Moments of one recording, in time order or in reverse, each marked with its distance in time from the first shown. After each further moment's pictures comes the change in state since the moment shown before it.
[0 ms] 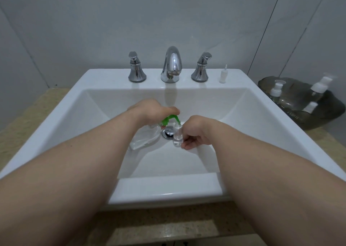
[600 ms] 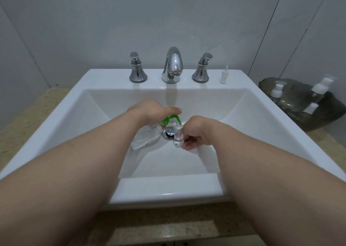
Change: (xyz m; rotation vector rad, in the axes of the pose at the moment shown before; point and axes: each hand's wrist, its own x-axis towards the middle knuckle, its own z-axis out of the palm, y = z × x) left_hand 0.000 -0.002 0.000 0.024 0.017 -0.008; right_hand 0.000 0.000 0.000 0.005 -0.005 0.002
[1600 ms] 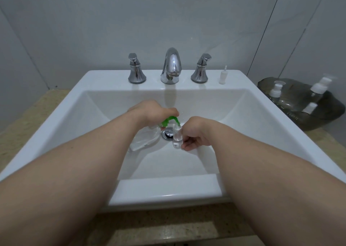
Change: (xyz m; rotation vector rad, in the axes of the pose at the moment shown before) left_hand 0.001 0.003 0.000 0.012 -0.015 -0.008; right_hand 0.001 0.001 -0.001 0.010 0.022 -0.004
